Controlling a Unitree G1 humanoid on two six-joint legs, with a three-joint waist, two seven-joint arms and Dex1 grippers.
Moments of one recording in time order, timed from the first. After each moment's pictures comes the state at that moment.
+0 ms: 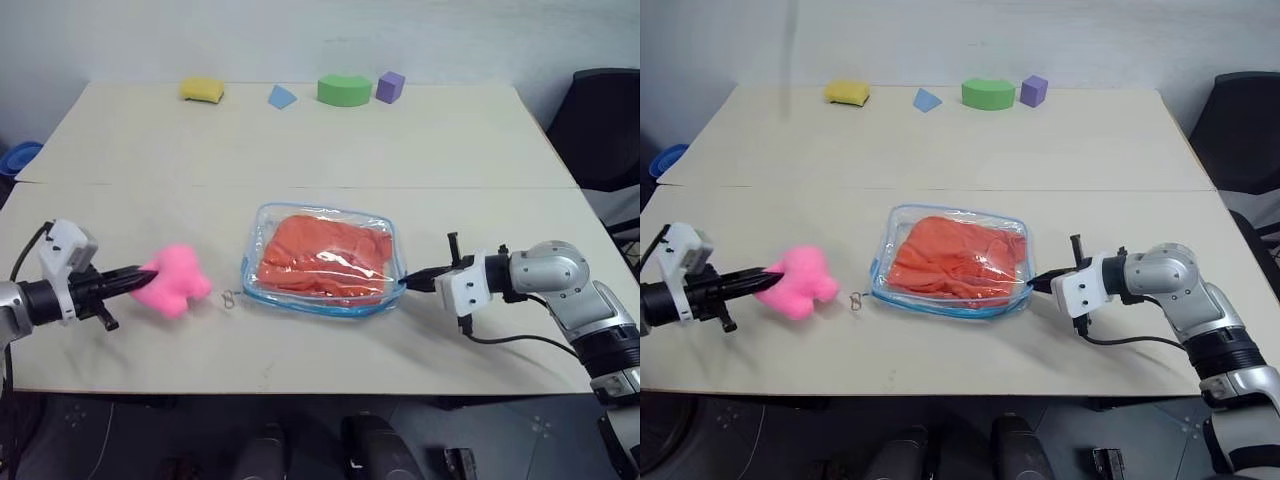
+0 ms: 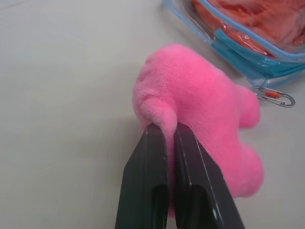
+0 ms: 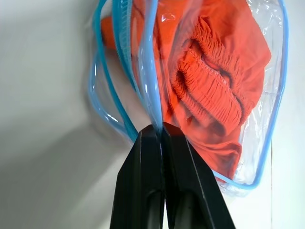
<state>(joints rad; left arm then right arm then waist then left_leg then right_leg) -0.11 0.93 0.41 -0.02 -0.44 0.60 -1.00 -0.56 -0.85 0.26 0.30 0.01 -0.61 1.14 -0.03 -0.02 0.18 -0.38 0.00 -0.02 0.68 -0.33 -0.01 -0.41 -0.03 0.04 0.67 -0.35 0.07</state>
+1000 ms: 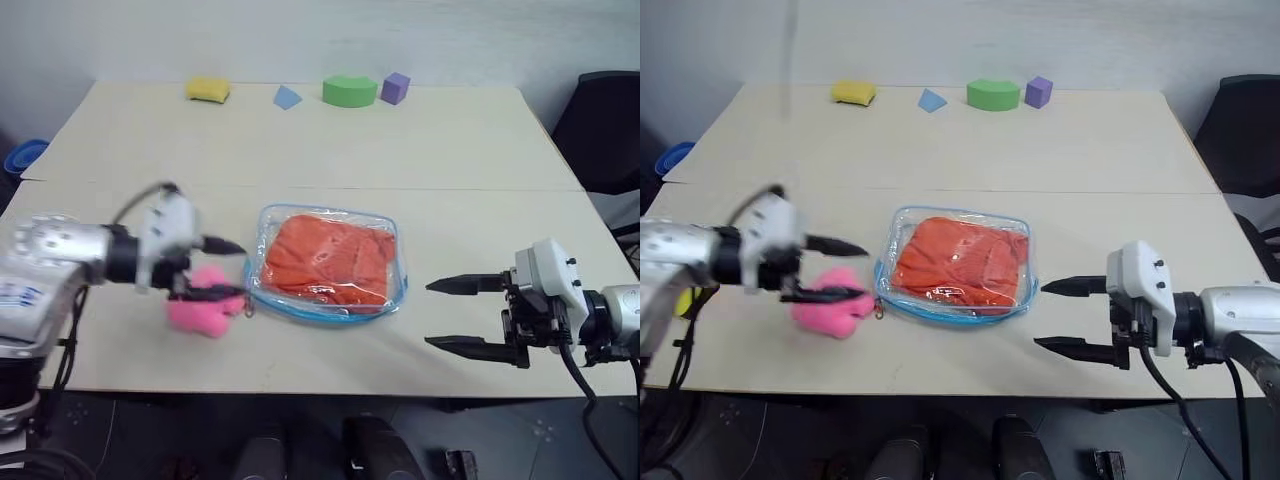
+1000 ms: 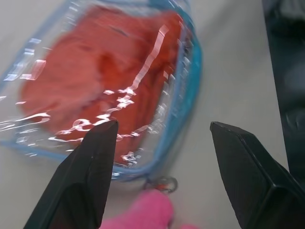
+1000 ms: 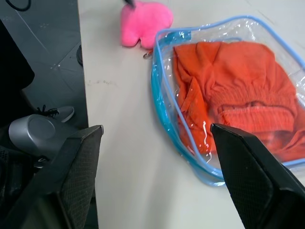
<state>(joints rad) -0.45 1.00 -0.08 -0.25 -0.34 0.35 -1.24 -0.01 -1.08 -0.31 -0.62 0.87 0.60 1.04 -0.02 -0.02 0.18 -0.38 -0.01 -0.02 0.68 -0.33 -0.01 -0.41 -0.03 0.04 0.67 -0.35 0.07</state>
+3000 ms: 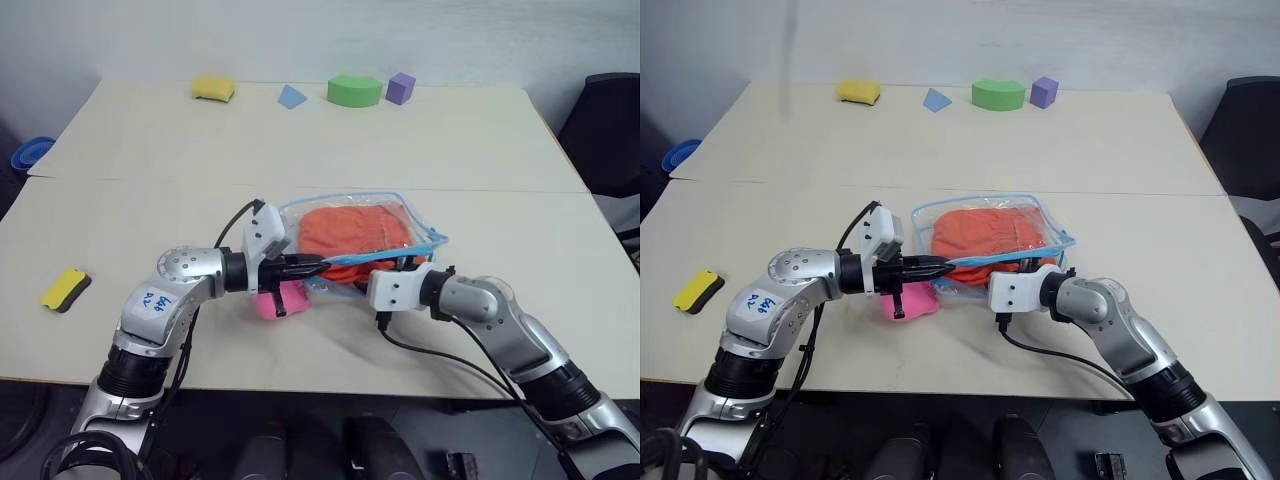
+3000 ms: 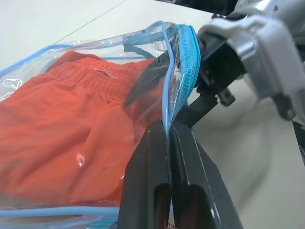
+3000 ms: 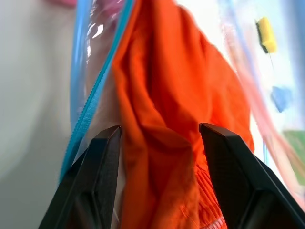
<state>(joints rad) -0.53 0.51 -0.11 -0.25 -0.40 0.66 -0.88 -0.46 -0.65 0.41 -0.07 -0.38 -0.11 0.64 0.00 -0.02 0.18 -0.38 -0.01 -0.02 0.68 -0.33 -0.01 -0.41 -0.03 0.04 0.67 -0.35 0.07</state>
